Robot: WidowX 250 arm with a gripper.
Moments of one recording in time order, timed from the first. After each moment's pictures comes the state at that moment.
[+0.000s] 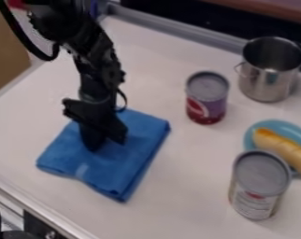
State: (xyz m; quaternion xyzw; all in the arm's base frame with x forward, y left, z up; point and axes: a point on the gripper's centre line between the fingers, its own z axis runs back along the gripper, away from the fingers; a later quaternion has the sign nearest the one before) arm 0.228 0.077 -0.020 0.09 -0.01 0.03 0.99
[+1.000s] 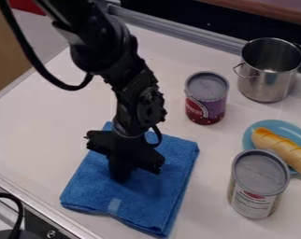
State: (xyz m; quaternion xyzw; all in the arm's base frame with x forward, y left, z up) arm 0.203 0.010 -0.022 0.09 -0.01 0.12 0.99
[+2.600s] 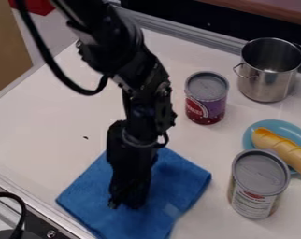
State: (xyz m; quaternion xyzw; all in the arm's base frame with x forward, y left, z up) arm 0.171 -0.019 -0.021 0.09 0.06 0.71 0.70
